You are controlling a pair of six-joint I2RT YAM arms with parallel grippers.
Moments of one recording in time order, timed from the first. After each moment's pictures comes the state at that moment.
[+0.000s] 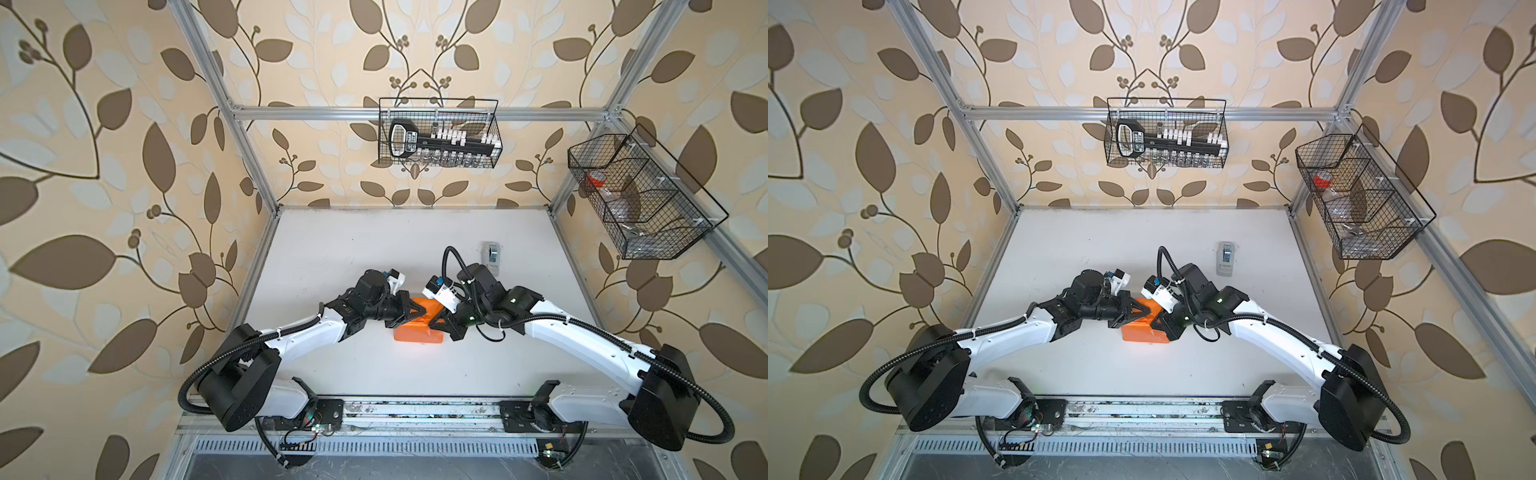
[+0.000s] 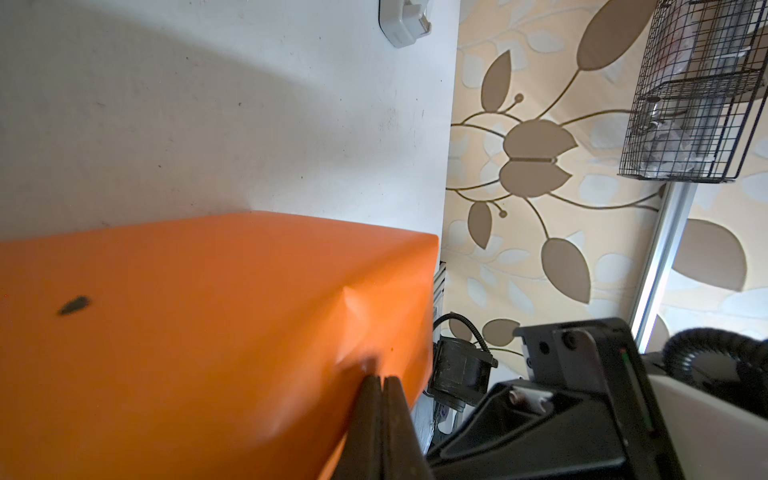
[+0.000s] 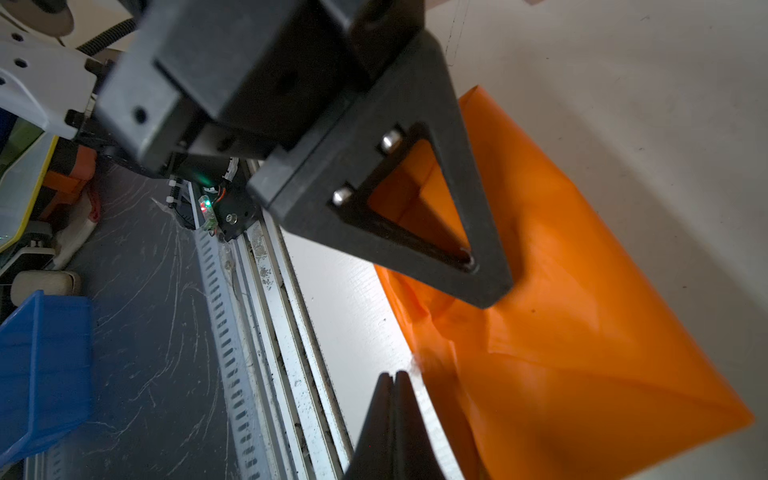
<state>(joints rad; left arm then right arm) -0.65 1.36 0.66 0.14 0.62 -1.13 0.71 1.26 0.92 -0.59 -0.47 -0.03</state>
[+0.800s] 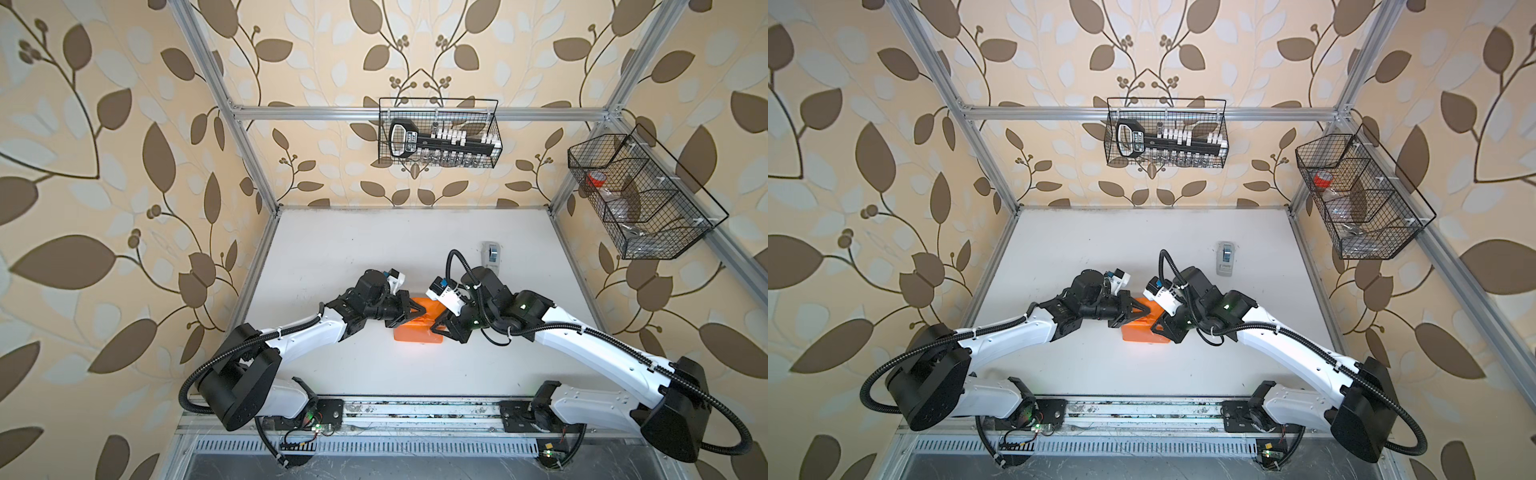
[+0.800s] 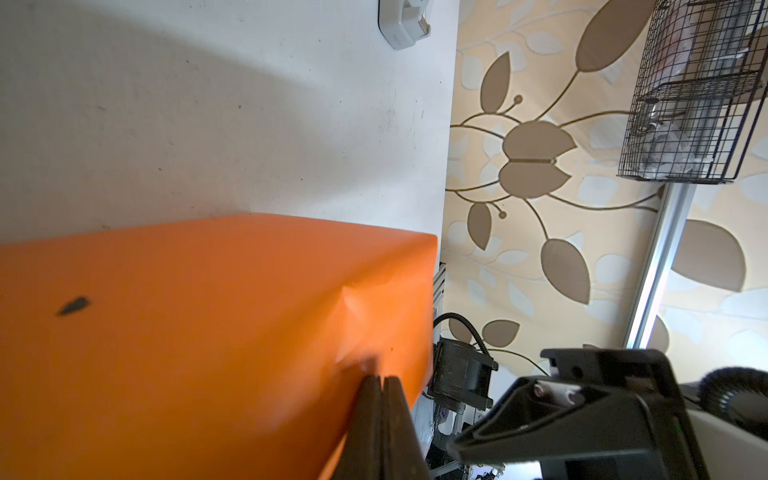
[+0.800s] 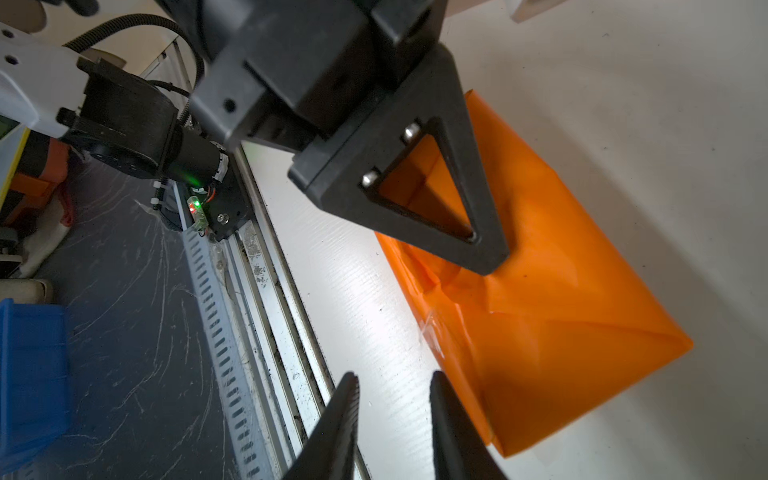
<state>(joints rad) -0.65 1.36 0.66 0.15 0.62 -1.13 0.76 1.20 0.93 -0.63 -0.36 0.00</state>
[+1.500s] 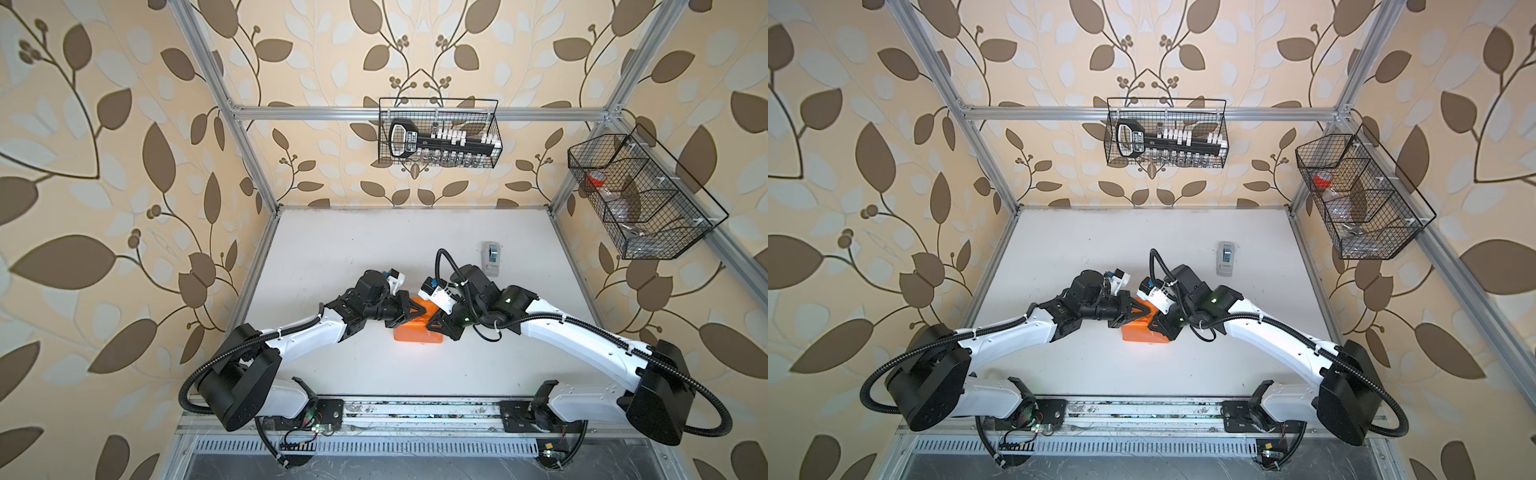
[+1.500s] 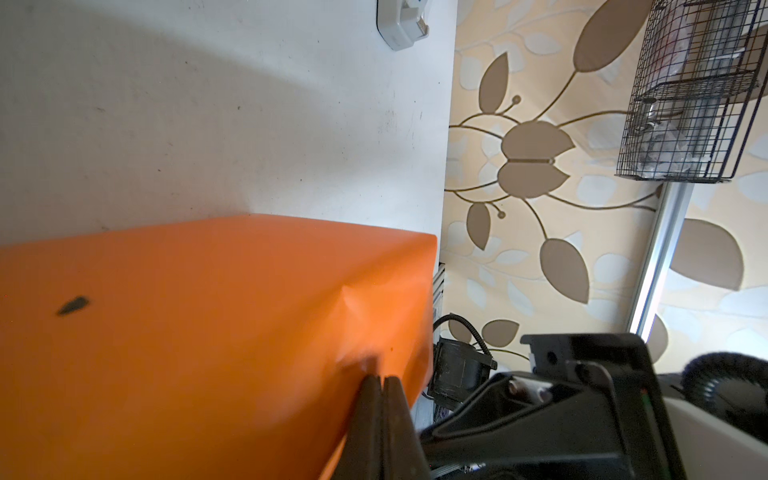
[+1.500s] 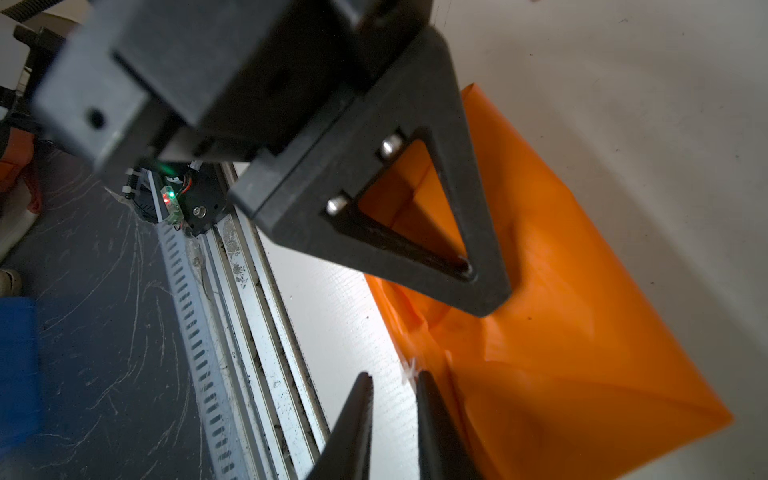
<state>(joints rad) -0.65 1.36 0.65 0.16 0.62 -1.13 0.76 1.30 0.96 -0.62 -0.35 -0.03</state>
